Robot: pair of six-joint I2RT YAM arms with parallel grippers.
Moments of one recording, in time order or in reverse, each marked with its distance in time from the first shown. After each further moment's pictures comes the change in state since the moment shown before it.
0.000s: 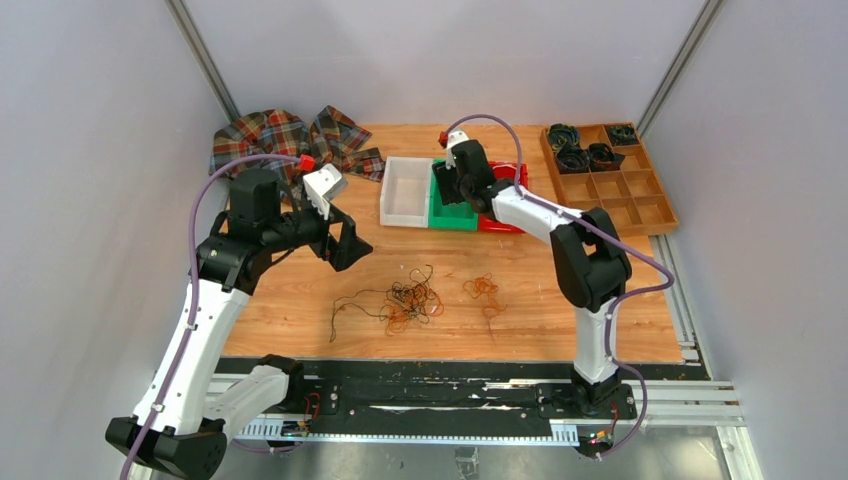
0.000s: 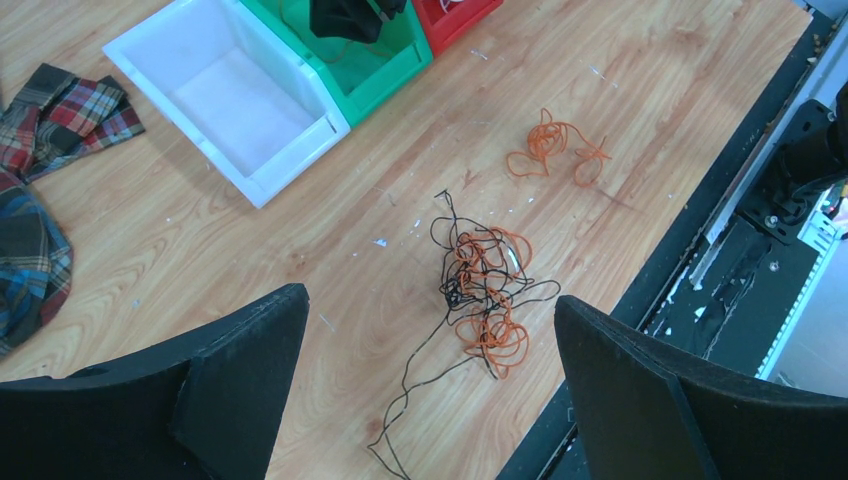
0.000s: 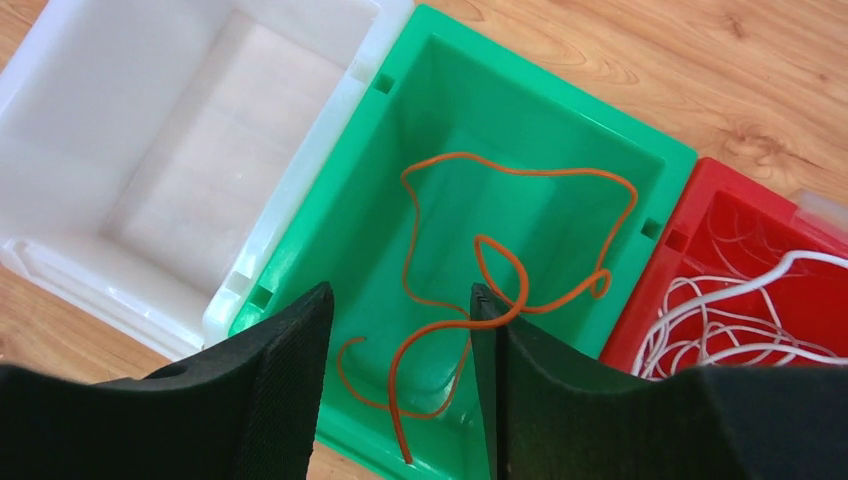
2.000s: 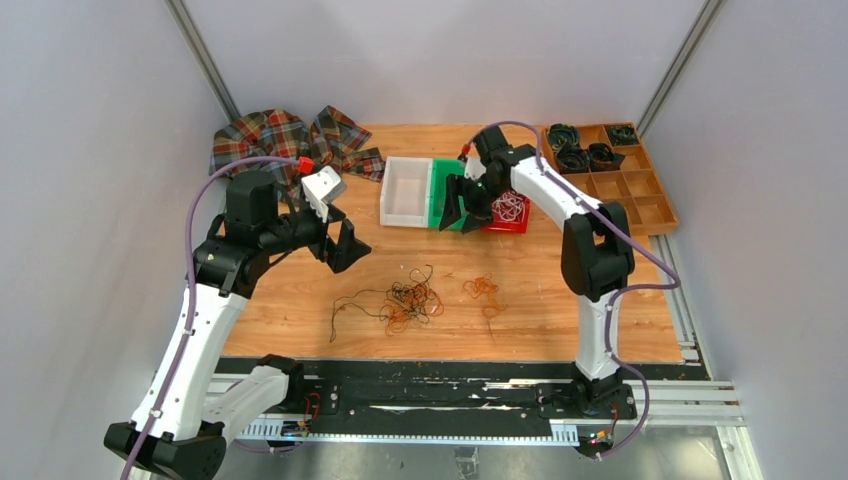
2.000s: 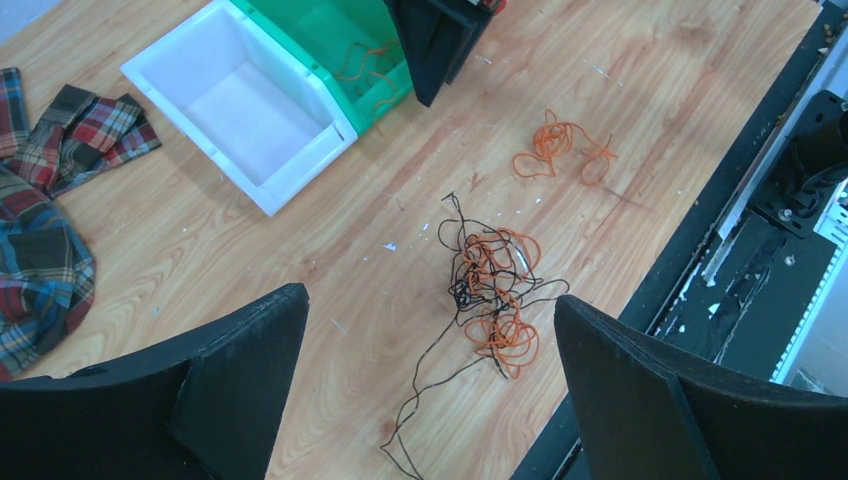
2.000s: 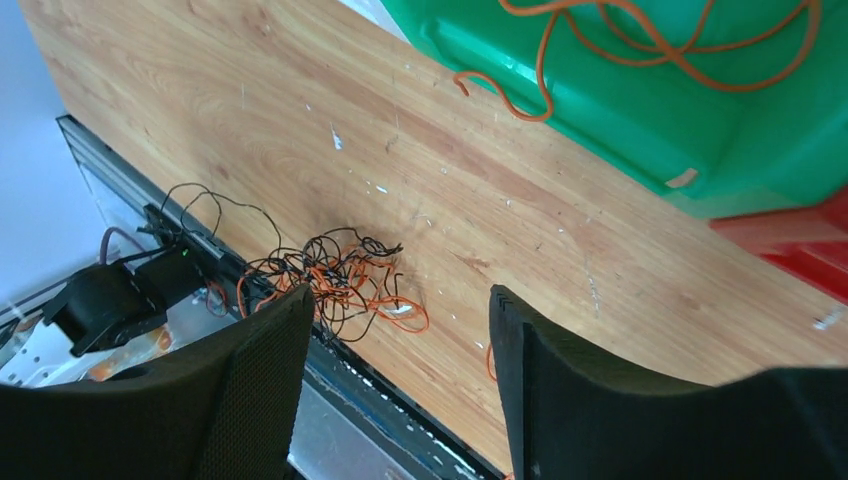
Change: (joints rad) left arm 0.000 -0.020 0.000 -0.001 0.001 0.034; right arm -0.130 0.060 0.262 -0.836 -0.680 0.291
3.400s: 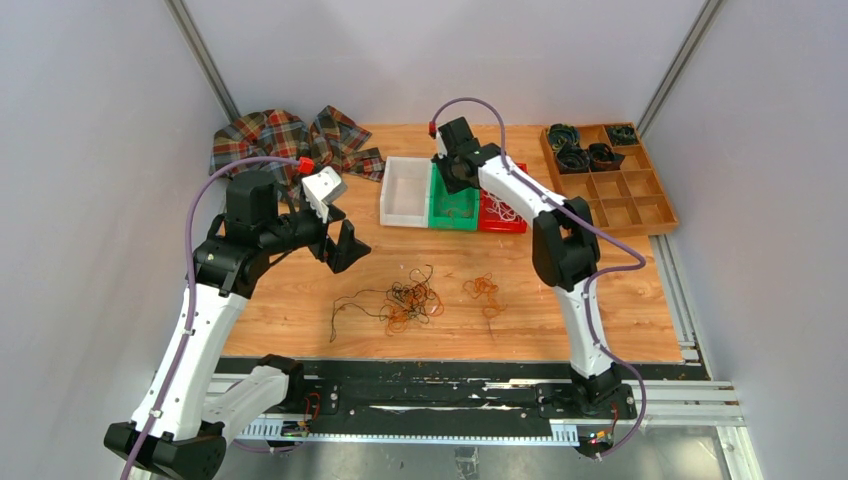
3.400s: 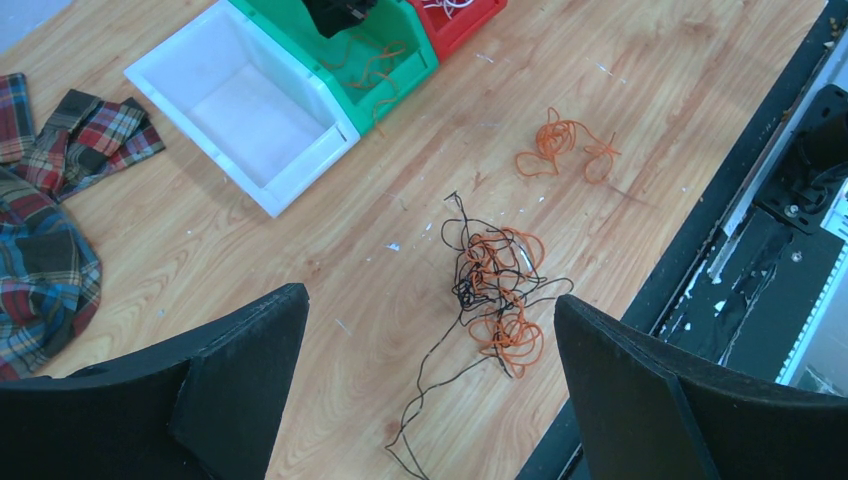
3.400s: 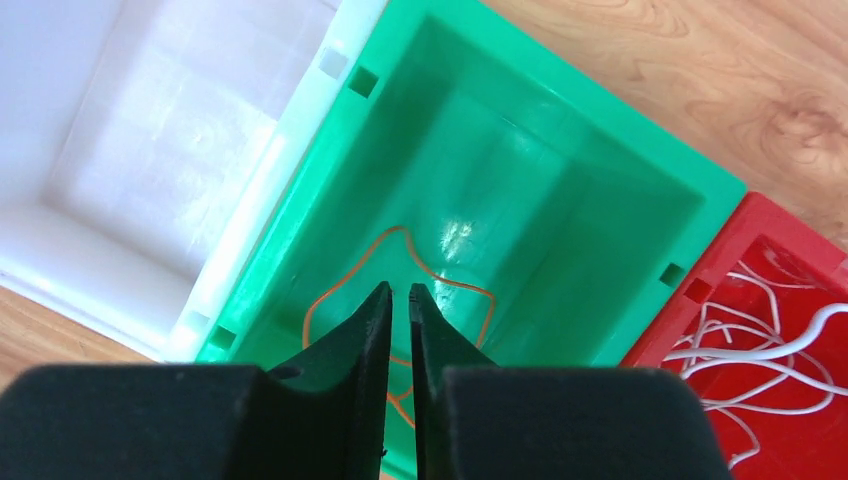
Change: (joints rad) left arm 0.000 0.000 0.000 0.000 0.000 0.014; right arm 0.109 0.194 0.253 0.266 0.625 -0.322
